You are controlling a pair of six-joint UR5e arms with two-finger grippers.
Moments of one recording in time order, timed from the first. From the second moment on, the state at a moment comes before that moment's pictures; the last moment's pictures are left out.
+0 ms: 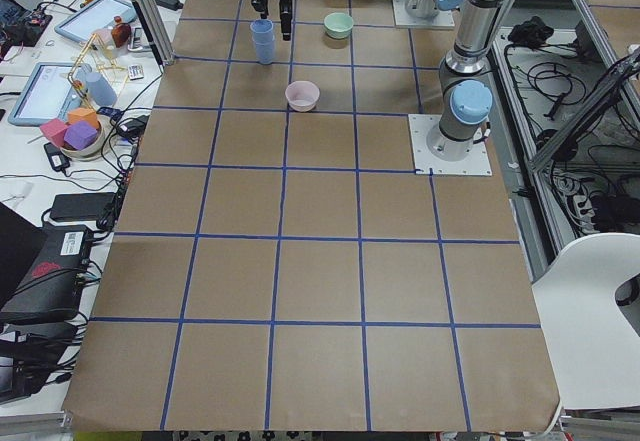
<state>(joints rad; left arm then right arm) -1.60 -1.67 -1.50 -1.51 1.52 -0.08 1.83 -0.99 1.18 -1.71 -1.53 0.46</state>
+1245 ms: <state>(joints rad) -1.60 -1.67 -1.50 -1.51 1.52 -0.08 1.58 -1.40 1.41 -1.57 -1.62 0.03</state>
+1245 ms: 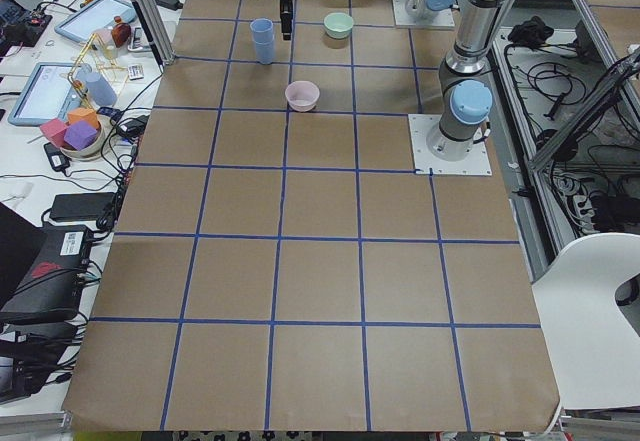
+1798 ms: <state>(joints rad) -1.60 -1.67 -1.50 -1.51 1.52 -0.08 1.58 -1.49 1.50 -1.62 -1.60 0.02</state>
